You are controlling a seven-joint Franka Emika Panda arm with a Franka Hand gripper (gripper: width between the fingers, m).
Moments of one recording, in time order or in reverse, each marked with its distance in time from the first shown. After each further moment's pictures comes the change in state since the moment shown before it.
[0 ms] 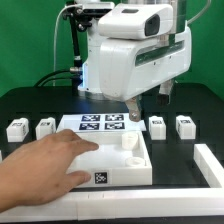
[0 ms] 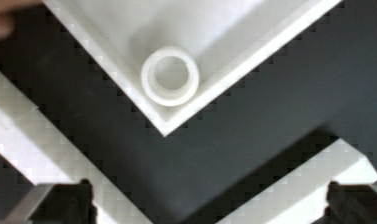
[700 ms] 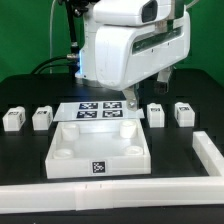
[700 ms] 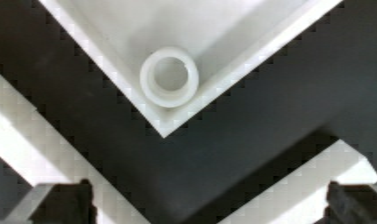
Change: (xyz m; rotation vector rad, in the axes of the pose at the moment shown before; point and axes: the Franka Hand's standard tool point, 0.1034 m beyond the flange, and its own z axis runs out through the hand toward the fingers) arm 0.000 0.000 0.001 0.002 -0.001 0.000
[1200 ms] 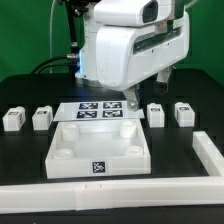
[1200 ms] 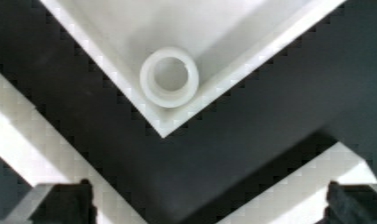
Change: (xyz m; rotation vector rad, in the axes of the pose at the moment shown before) arm 0.000 0.000 0.001 0.001 -0.001 -0.041
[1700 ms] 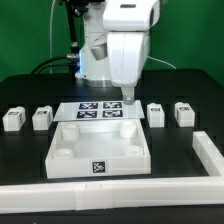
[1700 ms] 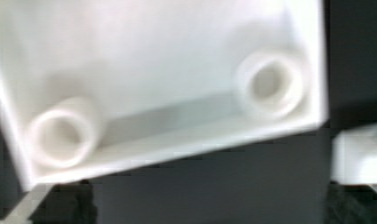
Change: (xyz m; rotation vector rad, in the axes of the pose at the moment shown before) arm -0.074 -0.059 0.022 -0.008 -0.007 -0.500
